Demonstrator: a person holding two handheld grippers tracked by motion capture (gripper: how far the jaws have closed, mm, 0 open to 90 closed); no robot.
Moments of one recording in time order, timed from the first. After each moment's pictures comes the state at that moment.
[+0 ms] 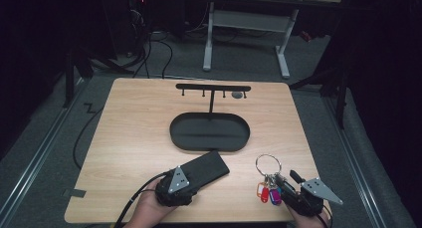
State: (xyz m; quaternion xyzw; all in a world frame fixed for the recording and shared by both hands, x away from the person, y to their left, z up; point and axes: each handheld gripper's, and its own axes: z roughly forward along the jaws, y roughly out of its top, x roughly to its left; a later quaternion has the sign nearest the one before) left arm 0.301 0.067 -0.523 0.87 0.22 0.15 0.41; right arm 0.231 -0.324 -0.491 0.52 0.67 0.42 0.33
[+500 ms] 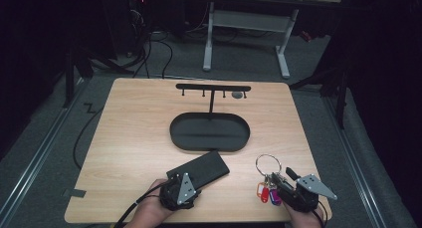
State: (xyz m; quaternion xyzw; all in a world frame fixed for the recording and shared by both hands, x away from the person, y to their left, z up) left arm 0.289 0.054 -0.532 0.89 0.15 0.24 0.37; right arm 0.242 -0.318 -0.494 0.52 0.67 0.42 0.32
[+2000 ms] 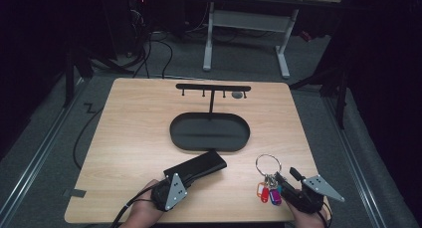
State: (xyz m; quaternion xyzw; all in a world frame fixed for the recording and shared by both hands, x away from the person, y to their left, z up) left arm 0.281 0.076 -0.510 0.85 0.16 0.27 0.43; right arm 0.238 -0.327 -0.489 0.53 0.65 0.44 0.32
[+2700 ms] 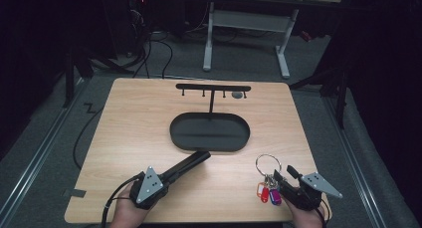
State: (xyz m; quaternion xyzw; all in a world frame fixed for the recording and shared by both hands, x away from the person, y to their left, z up) left arm 0.279 0.125 -0.484 0.81 0.24 0.23 0.48; right arm 0.245 -0.323 -0.488 0.53 0.66 0.45 0.31
